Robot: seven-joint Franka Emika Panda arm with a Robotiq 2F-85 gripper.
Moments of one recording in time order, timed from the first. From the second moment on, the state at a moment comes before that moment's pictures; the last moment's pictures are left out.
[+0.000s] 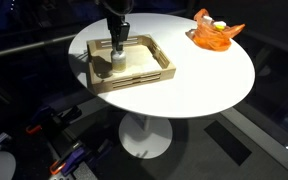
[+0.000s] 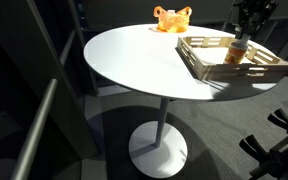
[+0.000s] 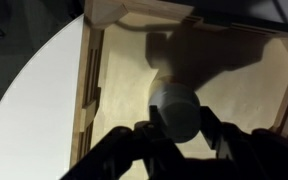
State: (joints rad) arm 0.00 0.03 -0.01 -2.22 0.01 2.11 0.36
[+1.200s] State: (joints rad) arm 0.01 0.04 -0.01 -2.22 0.02 2.13 0.68
